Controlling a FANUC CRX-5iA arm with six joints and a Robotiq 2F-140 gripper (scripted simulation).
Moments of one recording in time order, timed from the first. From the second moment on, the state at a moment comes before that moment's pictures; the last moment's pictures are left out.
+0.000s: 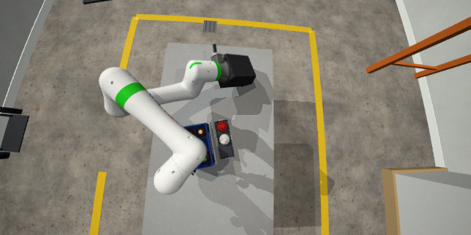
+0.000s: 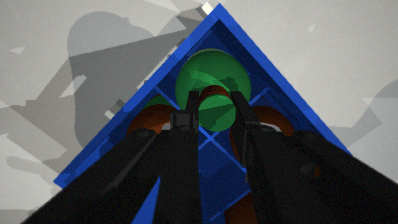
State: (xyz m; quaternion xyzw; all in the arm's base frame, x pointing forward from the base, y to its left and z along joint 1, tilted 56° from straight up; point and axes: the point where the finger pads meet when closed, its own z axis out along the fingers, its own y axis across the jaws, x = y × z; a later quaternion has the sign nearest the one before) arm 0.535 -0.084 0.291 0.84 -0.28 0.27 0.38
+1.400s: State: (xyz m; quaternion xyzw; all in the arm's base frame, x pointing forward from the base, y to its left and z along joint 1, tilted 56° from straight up) arm 0.535 -0.084 0.291 0.84 -0.28 0.27 0.38
